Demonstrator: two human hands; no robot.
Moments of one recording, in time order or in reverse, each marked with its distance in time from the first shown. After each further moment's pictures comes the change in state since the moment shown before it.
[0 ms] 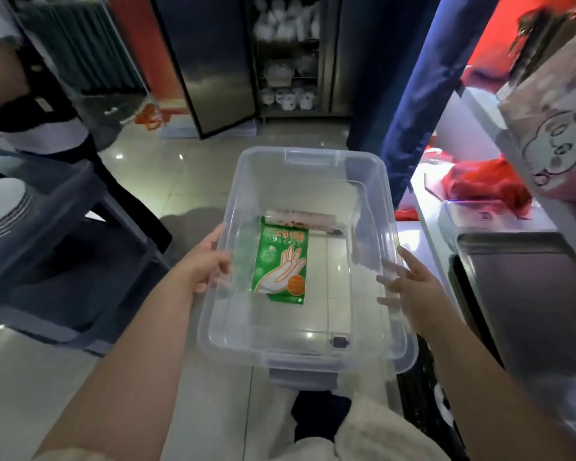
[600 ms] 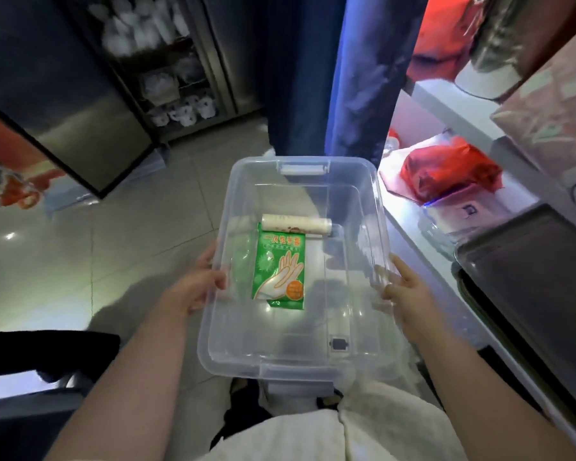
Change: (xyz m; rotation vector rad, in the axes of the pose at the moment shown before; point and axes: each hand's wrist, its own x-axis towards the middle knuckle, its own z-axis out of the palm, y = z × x) left_hand 0.330 0.147 0.059 0.220 -0.292 -0.035; right_hand 0.216 -0.026 0.016 0.273 0.496 0.062
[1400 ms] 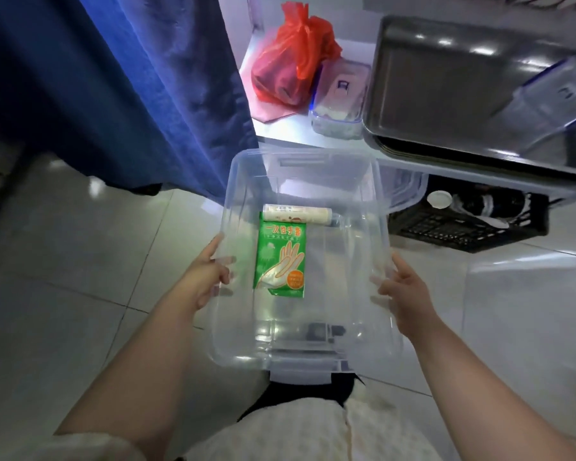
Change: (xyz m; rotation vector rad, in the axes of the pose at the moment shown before) left_hand 0.207 0.026 0.049 0.585 -0.622 -0.180; right_hand -0.051 0.137 0.111 0.494 0.810 0.076
